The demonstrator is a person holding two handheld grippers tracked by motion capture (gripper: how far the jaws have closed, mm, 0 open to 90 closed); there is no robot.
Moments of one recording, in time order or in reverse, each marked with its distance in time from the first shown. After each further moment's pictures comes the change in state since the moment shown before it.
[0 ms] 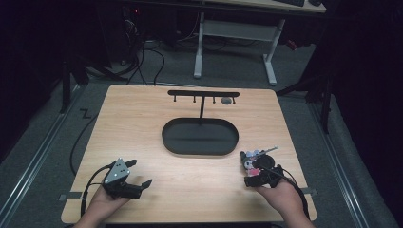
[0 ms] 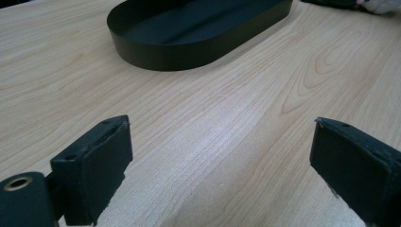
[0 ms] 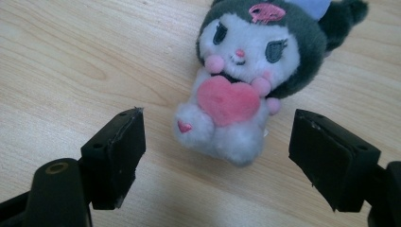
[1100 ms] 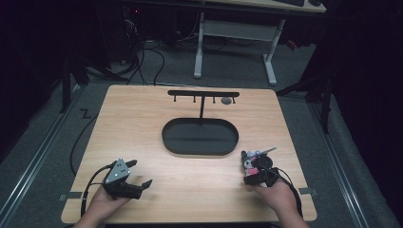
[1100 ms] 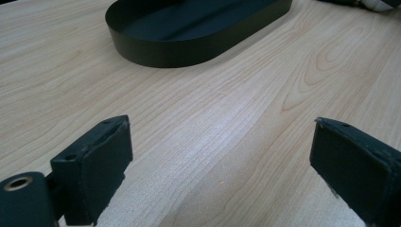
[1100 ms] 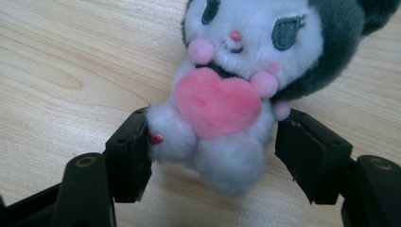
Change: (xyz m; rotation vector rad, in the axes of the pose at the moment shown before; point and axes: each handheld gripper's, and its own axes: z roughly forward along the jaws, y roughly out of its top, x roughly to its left) left arm 0.000 -0.001 0.001 0.011 0.000 0.003; right arm -0.006 0.001 0.027 0.042 0.032 0.094
